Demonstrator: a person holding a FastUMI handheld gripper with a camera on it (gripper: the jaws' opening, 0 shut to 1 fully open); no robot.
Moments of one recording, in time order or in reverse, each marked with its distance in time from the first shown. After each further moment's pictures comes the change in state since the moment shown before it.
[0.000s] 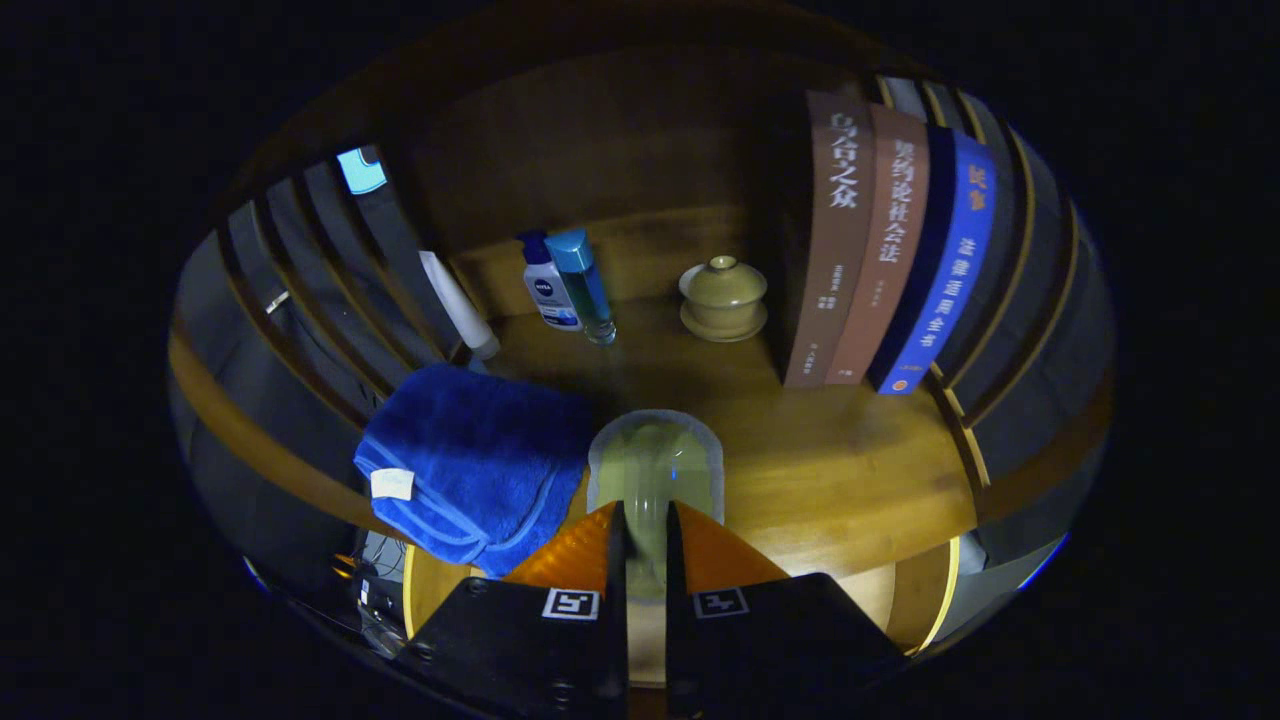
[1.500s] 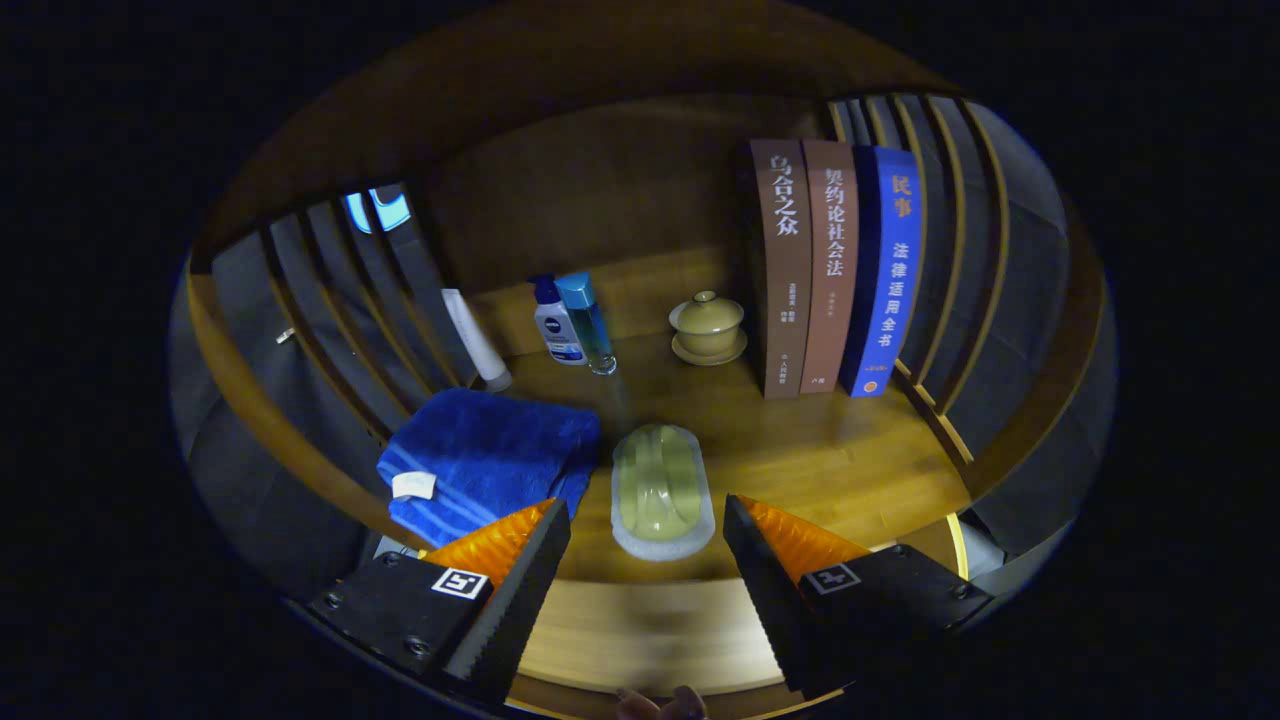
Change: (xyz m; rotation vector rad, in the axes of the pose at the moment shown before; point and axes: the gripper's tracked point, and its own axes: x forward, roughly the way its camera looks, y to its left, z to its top) arm -0.070 0.003 -0.030 0.041 -0.261 0.012
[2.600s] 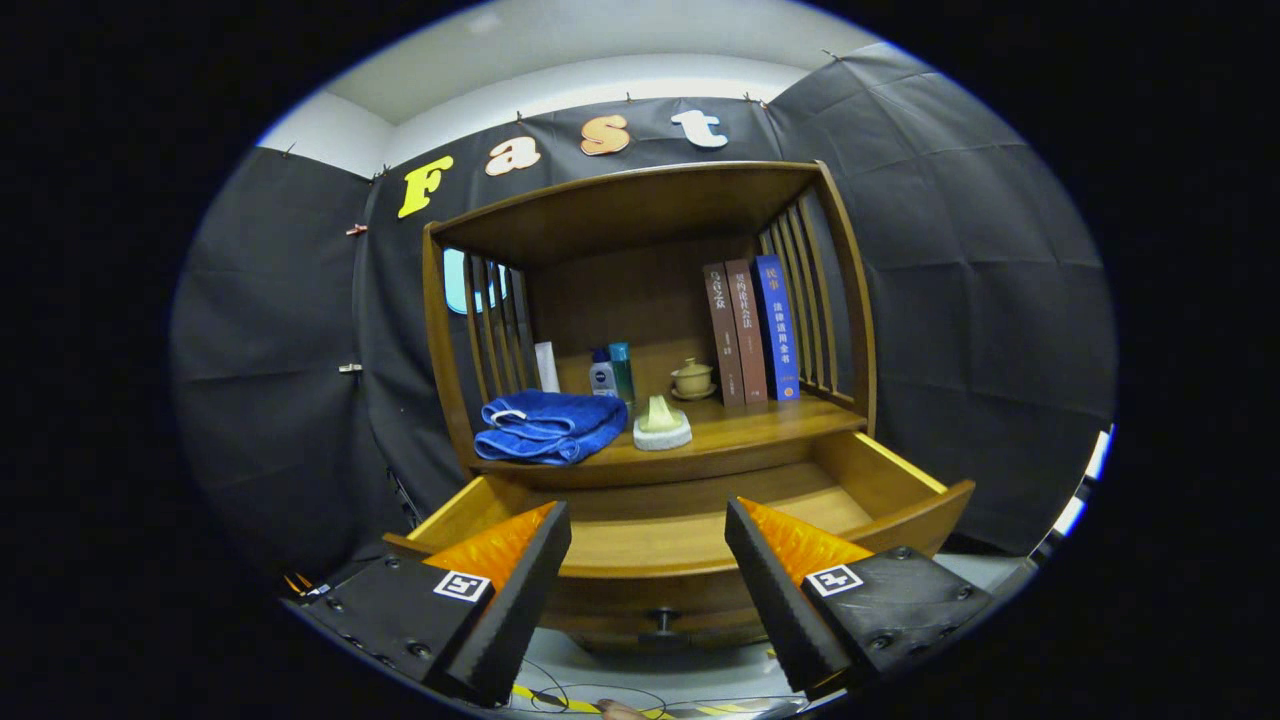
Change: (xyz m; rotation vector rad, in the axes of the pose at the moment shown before) arm -0.164 -0.014 -0.164 -0.029 -0.490 0.018
